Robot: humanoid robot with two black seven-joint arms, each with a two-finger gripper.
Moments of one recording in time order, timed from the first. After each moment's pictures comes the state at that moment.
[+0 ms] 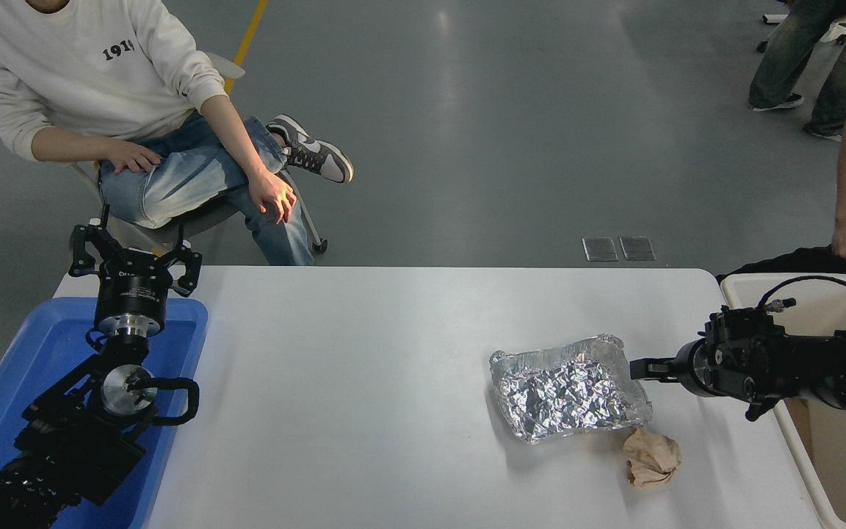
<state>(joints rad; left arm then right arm) -0.61 0.19 -0.97 -0.40 -0.12 -0.55 -0.56 1.10 -0.22 -1.11 0.62 -0.34 0.15 0.00</state>
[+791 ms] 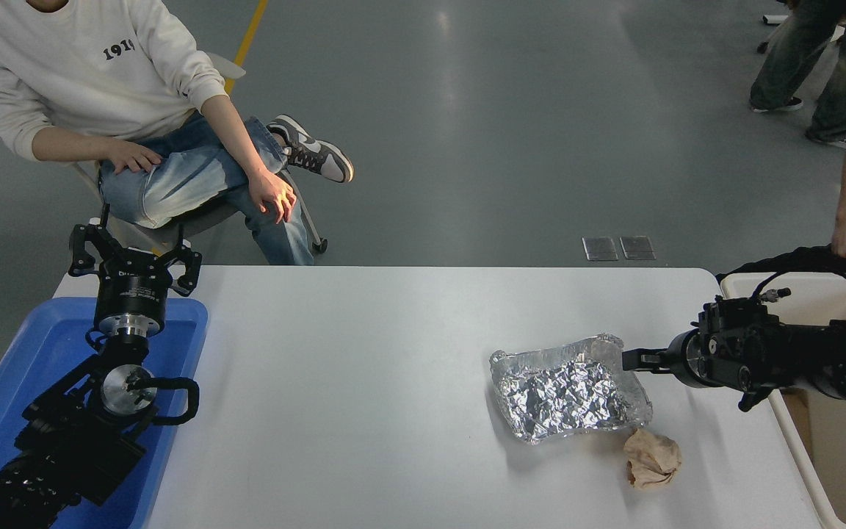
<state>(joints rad) -0.61 0.19 -0.97 -0.40 -0.12 -0.55 -0.56 1.29 -0.30 -1.13 0.79 -0.34 0.17 0.00</state>
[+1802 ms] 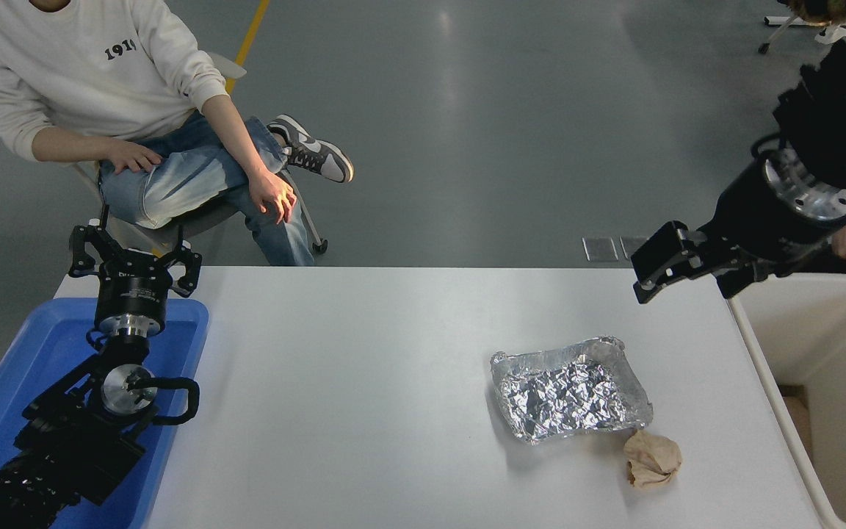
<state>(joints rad) -0.61 0.19 -0.97 -0.40 -0.12 -0.54 -0.56 2.40 -0.42 -1.25 1.56 -0.27 0.77 0.00</state>
